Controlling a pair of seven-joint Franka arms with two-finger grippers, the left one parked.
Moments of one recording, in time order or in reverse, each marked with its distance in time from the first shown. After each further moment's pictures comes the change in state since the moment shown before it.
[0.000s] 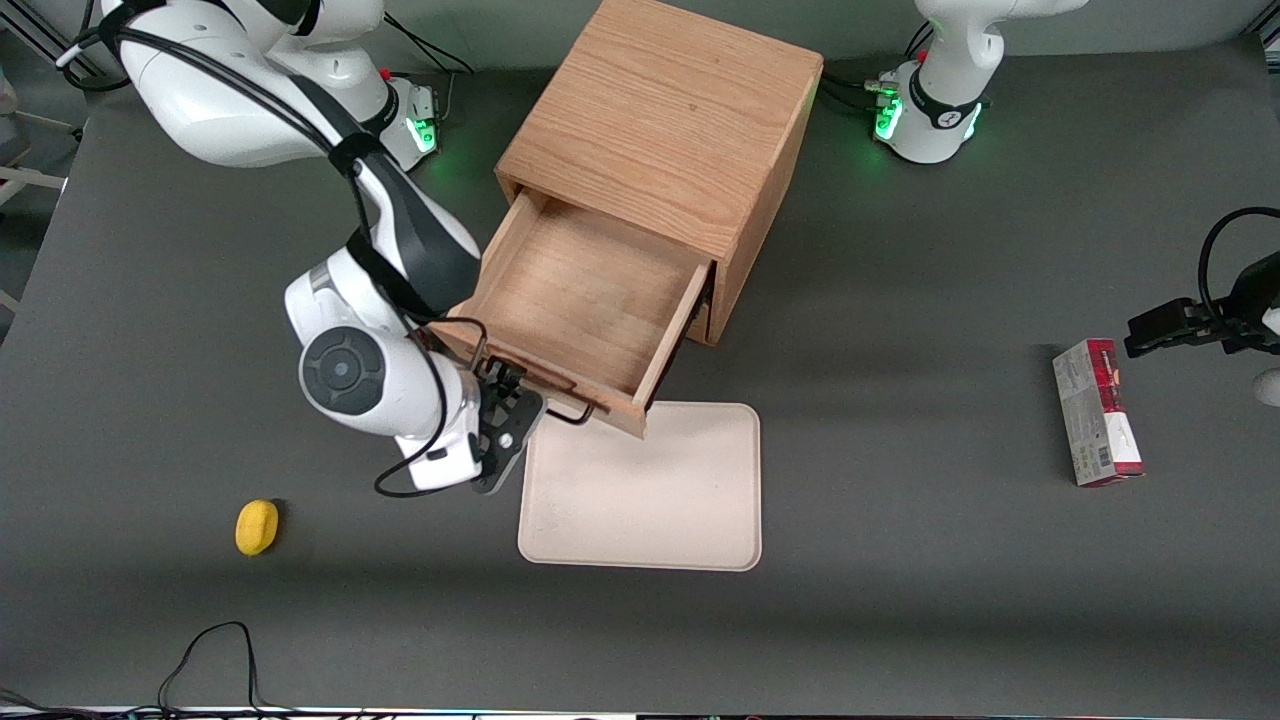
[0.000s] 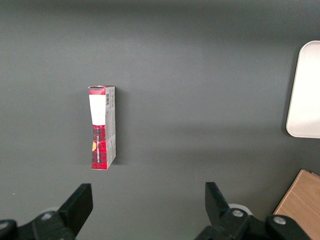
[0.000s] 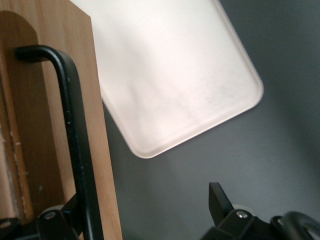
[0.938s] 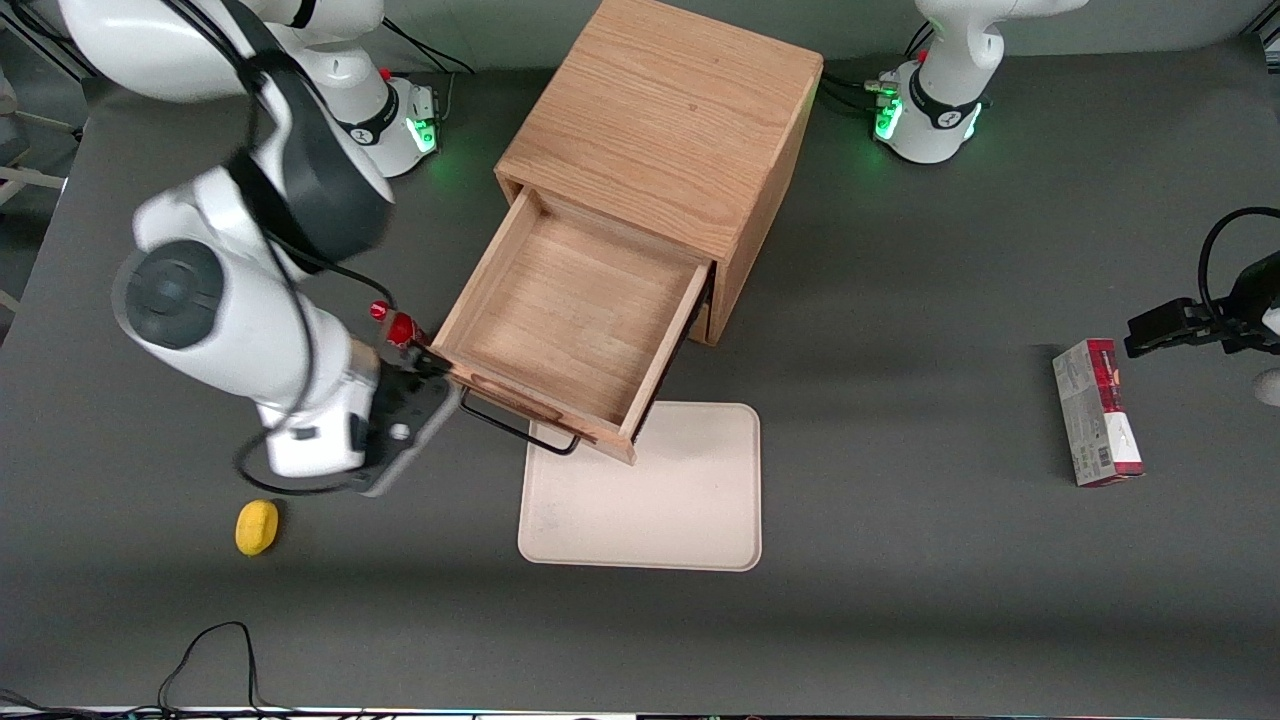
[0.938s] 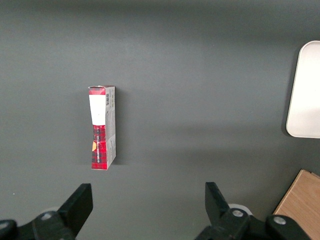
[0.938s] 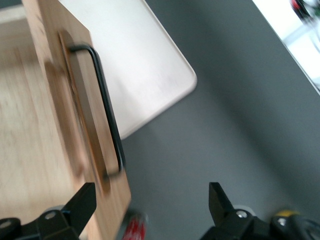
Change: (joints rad) arm -0.009 -0.176 -0.115 0.097 0.031 -0.186 0.045
